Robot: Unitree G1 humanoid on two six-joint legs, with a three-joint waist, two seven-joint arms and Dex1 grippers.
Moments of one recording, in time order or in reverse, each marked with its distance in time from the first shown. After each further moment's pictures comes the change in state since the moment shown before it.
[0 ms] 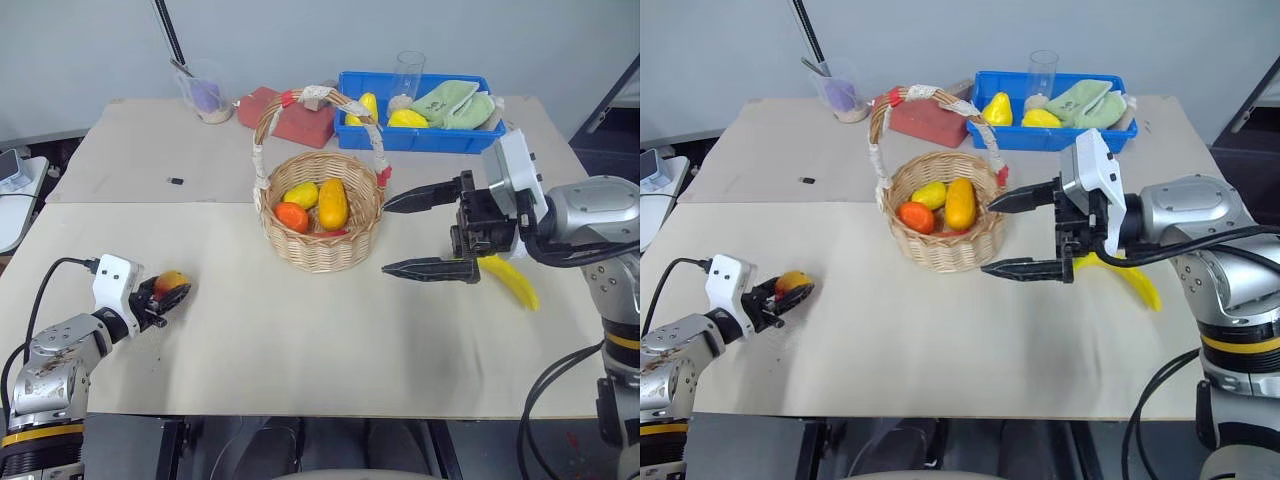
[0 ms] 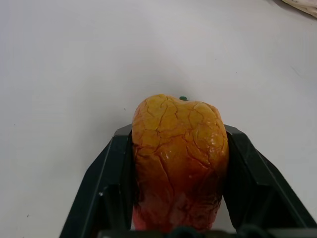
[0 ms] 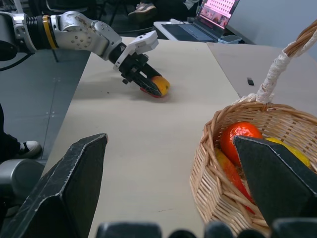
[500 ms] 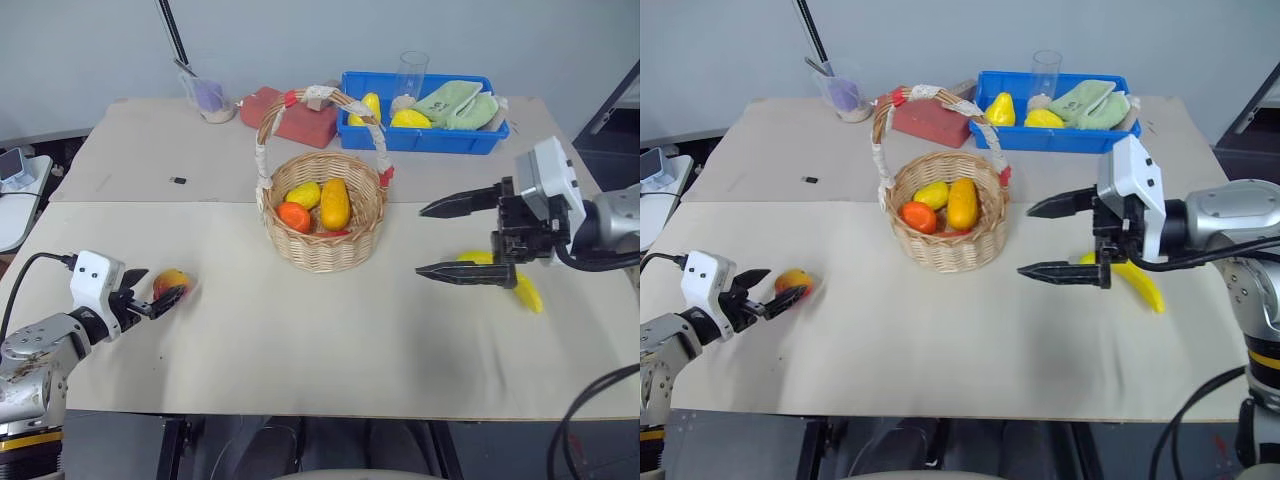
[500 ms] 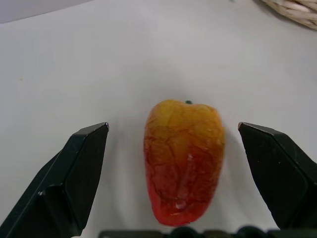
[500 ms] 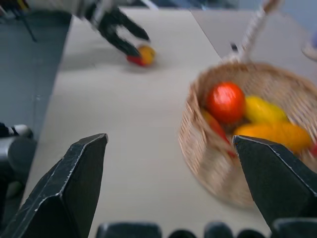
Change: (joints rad) left arm 0.027 0.026 0.048 -0.031 -0.020 0.015 -0.020; right arm 0.054 -0.105 -0.067 -0.024 0.032 0.040 0.009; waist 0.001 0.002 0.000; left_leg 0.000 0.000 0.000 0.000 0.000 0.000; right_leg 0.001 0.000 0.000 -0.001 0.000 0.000
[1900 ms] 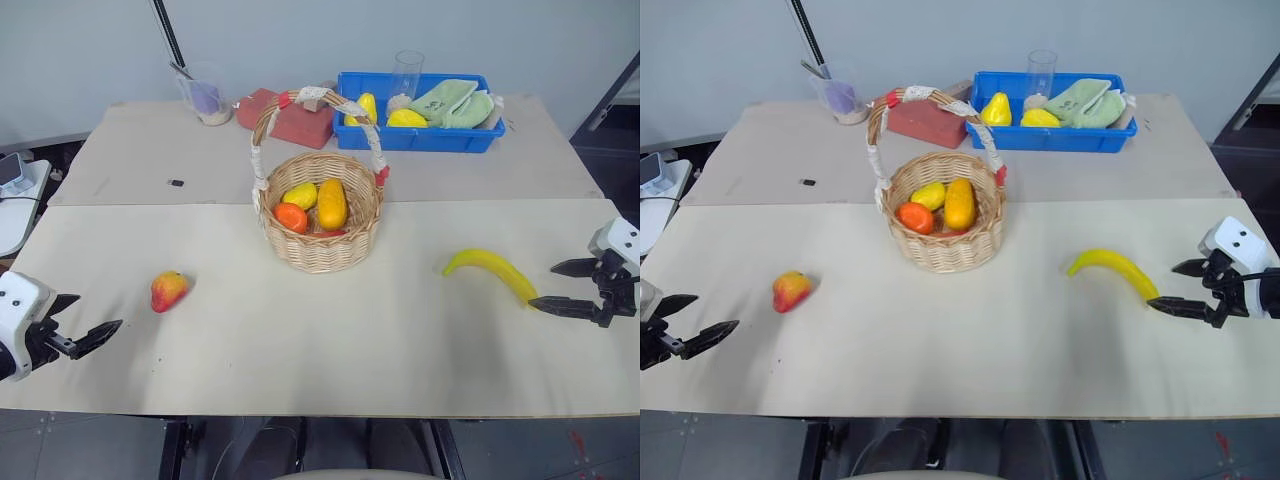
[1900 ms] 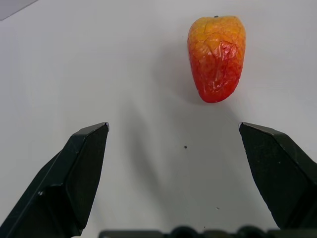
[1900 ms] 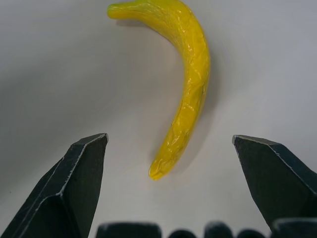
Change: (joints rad) left arm 0.329 0.229 0.282 -0.119 0.028 -0.022 -0.215; right arm 0.390 -0.253 -0.110 0.620 -0.397 -0.309 0.064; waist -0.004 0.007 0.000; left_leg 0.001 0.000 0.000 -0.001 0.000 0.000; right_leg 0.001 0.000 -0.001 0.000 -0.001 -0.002
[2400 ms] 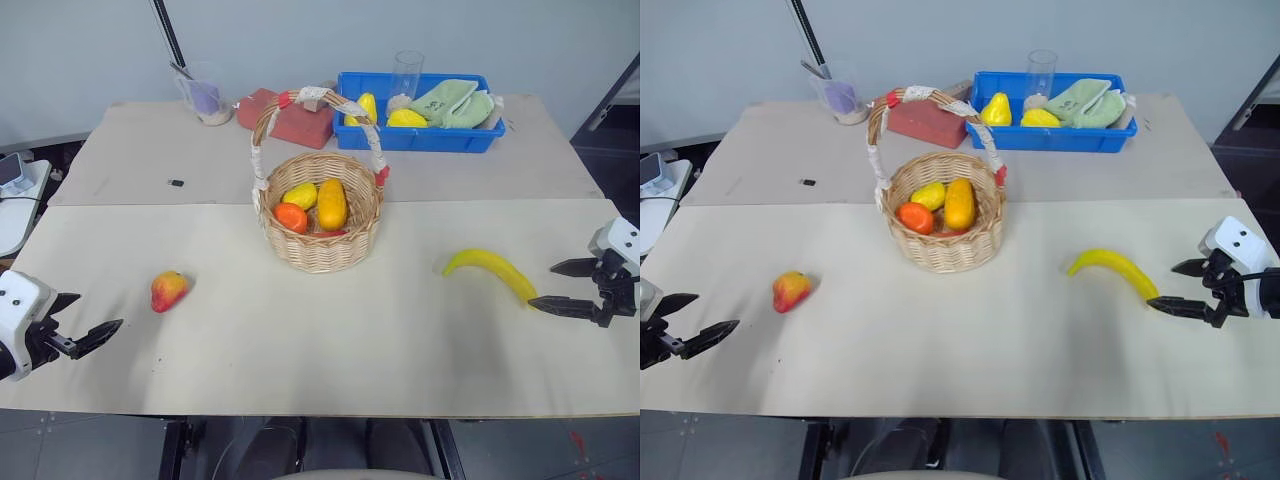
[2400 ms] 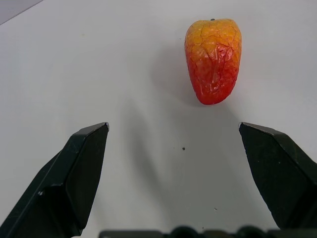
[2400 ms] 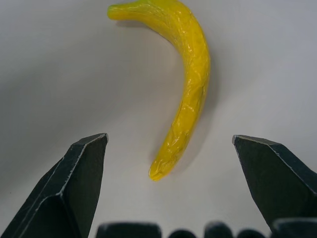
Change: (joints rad) left arm 0.005 0.001 0.006 -0.019 0.000 0.027 0.004; right arm 0.000 0.000 0.000 0.001 0.001 0.000 -0.001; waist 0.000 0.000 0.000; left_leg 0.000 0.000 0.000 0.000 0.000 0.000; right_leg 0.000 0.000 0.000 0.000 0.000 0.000
